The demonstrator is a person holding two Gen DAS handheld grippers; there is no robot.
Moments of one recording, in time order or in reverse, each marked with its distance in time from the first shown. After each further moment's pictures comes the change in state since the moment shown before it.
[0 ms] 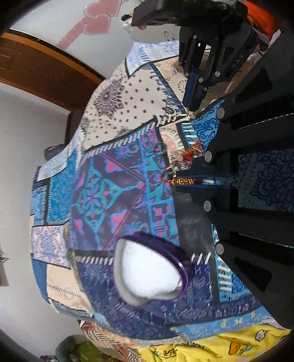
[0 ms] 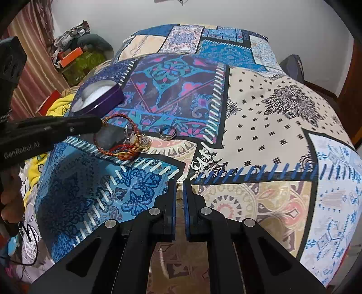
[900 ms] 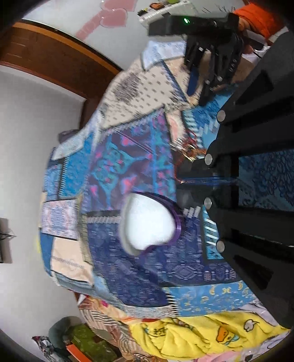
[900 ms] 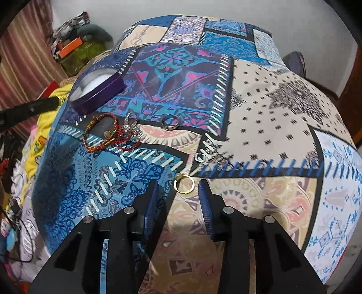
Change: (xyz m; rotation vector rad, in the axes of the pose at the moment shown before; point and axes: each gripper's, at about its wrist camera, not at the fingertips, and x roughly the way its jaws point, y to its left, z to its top) left arm -0.043 0.037 -0.011 -0.071 -0.034 0.073; right arm 0.011 0.009 0.000 -0.036 0.065 -0.021
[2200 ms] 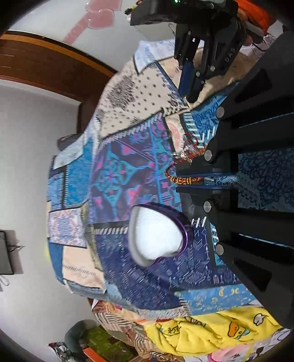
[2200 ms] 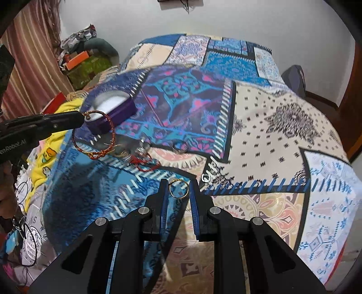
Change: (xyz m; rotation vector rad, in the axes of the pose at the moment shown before) left arm -0.011 -0.025 0.006 0.081 -0.062 0.016; right arm -0.030 0.007 0.009 0.006 -0.117 0.023
